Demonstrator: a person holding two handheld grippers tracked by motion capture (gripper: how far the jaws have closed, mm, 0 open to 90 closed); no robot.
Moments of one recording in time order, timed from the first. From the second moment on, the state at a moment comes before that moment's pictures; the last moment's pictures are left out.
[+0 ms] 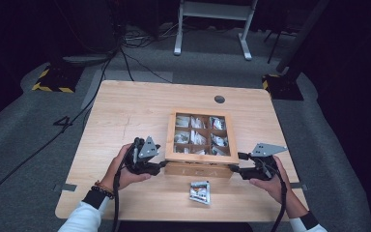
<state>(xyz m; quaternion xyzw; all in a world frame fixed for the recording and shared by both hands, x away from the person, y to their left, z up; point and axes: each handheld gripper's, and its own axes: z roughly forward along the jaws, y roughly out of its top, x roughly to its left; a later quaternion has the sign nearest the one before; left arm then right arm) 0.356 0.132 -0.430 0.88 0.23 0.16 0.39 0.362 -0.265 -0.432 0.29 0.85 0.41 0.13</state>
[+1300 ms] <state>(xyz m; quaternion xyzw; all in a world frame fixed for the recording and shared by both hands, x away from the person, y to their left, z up) 0.343 0.140 -0.416 0.86 0.25 0.18 0.41 0.337 -0.276 -0.420 0.24 0.86 0.41 0.18</state>
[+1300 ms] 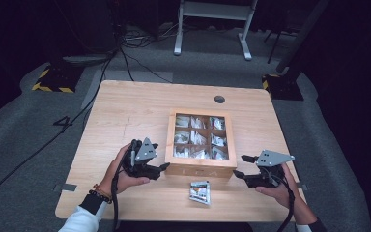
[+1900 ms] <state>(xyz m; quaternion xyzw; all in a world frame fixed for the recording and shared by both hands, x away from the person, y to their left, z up) 0.342 0.199 -0.452 0.87 0.31 0.22 0.33 0.347 -0.321 -0.435 0.32 0.84 0.38 0.22</state>
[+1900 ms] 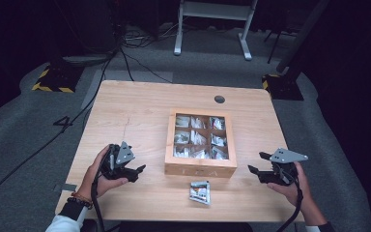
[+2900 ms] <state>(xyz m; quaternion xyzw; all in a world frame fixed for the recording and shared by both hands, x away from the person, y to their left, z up) 0.345 0.246 -0.496 0.85 0.39 0.18 0.32 0.350 -0.381 -0.490 0.41 0.81 0.35 0.22</state>
